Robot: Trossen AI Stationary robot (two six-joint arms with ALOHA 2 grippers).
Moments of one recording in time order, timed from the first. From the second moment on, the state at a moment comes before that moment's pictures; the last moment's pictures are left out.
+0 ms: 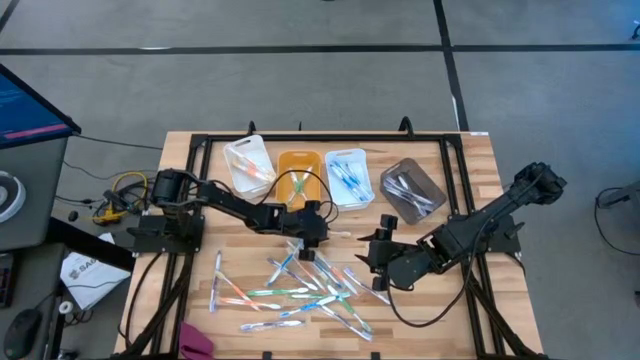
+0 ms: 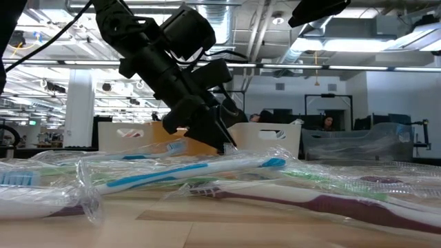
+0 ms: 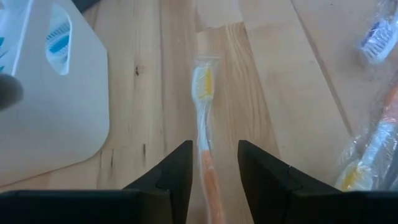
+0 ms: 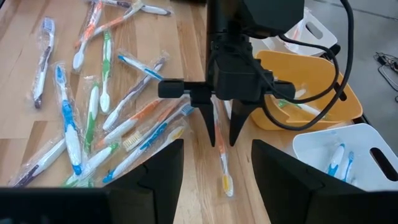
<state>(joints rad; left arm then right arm) -0.06 1.87 0.91 0.23 -0.15 0.20 0.56 1.43 1.07 -0.47 0.70 0.29</state>
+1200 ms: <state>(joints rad) 0.00 1.88 0.91 0.21 -0.18 0.30 0.56 1.43 1.07 -0.47 0.70 0.28</state>
